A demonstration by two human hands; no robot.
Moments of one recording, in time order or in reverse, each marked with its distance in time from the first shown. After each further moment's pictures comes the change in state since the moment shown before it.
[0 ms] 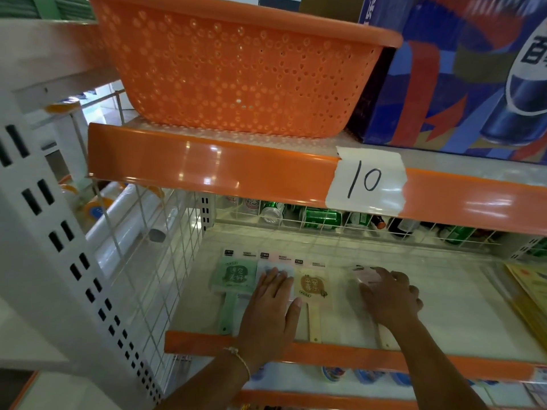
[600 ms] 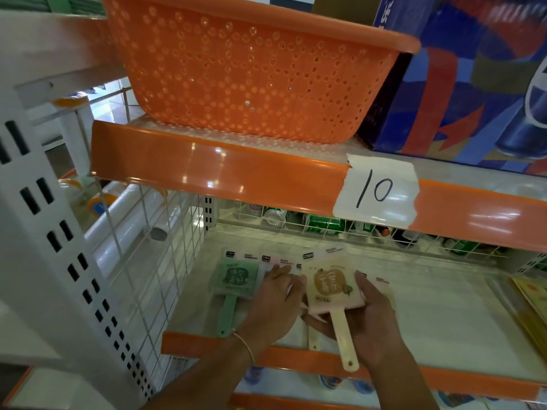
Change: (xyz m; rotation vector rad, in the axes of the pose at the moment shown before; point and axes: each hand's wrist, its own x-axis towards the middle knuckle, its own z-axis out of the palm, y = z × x) left_hand 0.033 0.029 -0.032 -0.457 -0.111 -0.282; right_hand -0.087 -0.065 -0.041 1.814 -0.870 0.337
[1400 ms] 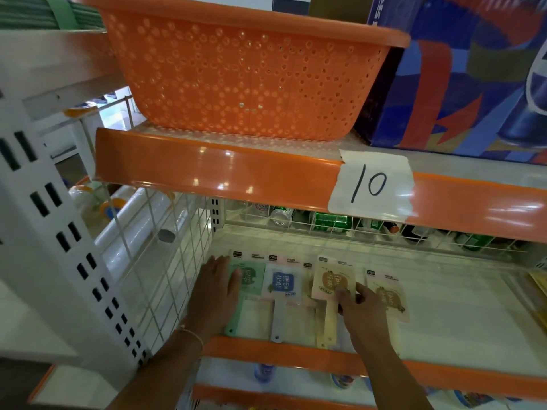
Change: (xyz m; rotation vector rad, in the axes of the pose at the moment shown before) left_hand -0.008 -0.065 -0.078 0.429 0.253 -0.169; right_hand 0.059 0.024 -0.041 -0.880 0.538 -0.535
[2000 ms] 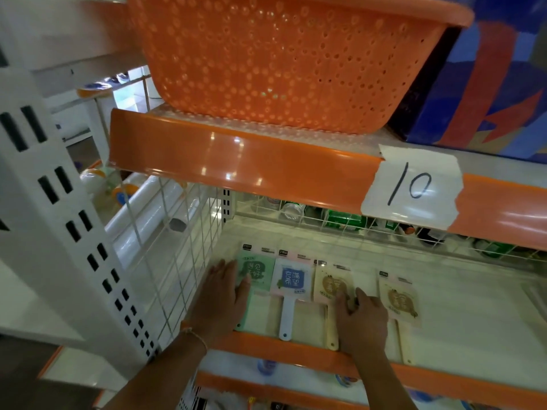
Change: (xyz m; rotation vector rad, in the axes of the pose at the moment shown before) left_hand -0.008 -0.019 0.011 0.065 -0.038 0.045; right_hand 0.006 0.036 0.020 -0.606 0.127 -0.218
